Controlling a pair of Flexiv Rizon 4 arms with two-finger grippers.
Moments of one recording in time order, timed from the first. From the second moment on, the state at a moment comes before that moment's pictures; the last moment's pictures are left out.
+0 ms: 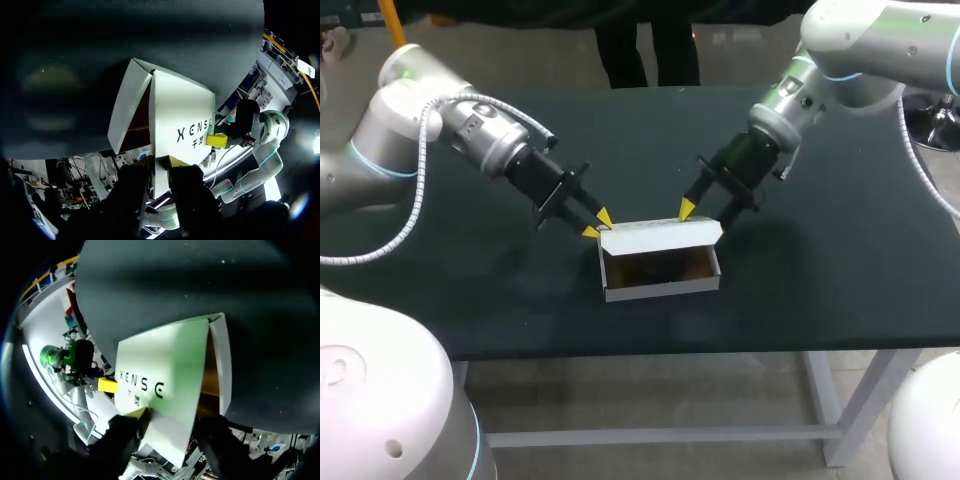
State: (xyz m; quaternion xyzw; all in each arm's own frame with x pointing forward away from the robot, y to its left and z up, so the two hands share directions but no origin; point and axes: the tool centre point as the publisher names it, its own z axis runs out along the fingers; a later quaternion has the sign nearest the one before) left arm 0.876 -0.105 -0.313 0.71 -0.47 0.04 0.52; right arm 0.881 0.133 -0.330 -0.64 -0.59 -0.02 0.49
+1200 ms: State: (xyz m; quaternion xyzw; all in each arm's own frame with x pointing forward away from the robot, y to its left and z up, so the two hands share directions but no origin) left arm 0.871 -0.103 -0.325 0.71 -0.48 0.04 0.52; right arm 0.877 0.126 -0.344 -0.64 -0.59 -0.01 0.49
